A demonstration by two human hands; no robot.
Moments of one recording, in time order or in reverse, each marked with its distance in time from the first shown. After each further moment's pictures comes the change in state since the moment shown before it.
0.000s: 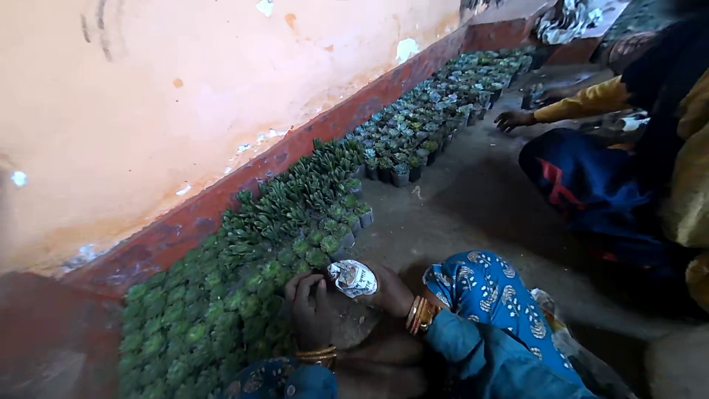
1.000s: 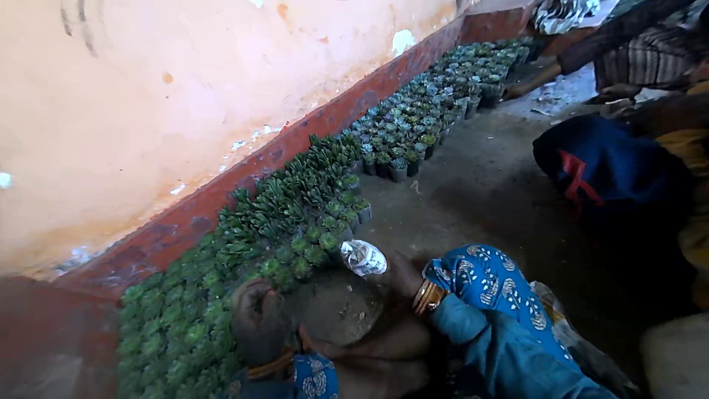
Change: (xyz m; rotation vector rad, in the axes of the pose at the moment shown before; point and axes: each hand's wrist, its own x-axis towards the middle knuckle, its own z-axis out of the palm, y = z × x) left_hand 0.027 -0.014 -0.069 -0.093 0.031 -0.065; right_hand 0.008 0.013 -0.021 -0.007 0.084 0.148
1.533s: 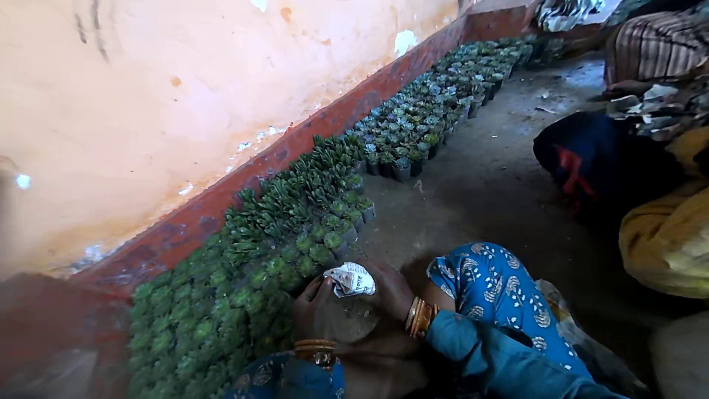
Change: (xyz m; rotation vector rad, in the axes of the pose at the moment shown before) left_hand -0.023 0.016 0.059 -0.299 -0.179 -0.666; right_hand -0.021 -0.019 0.037 -0.195 0.021 -0.200
